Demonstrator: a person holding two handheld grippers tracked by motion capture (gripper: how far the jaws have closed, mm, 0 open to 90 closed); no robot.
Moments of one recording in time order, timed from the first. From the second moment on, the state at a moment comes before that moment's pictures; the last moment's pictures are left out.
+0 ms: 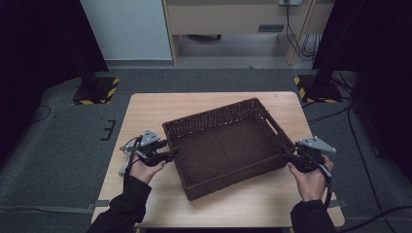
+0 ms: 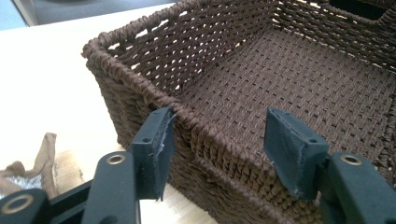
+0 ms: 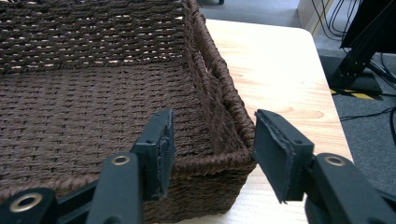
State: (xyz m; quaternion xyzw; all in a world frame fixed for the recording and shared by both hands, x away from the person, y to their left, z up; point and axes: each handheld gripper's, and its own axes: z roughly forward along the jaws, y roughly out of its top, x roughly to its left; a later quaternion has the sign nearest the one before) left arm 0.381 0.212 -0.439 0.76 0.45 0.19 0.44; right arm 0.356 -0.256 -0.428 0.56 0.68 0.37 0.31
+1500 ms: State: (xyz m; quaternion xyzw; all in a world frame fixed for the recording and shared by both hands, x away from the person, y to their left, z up) left arm 0.392 0.234 -0.431 0.74 0.45 0.20 0.45; right arm 0.372 -0.245 -0.440 0.55 0.68 0.38 0.31
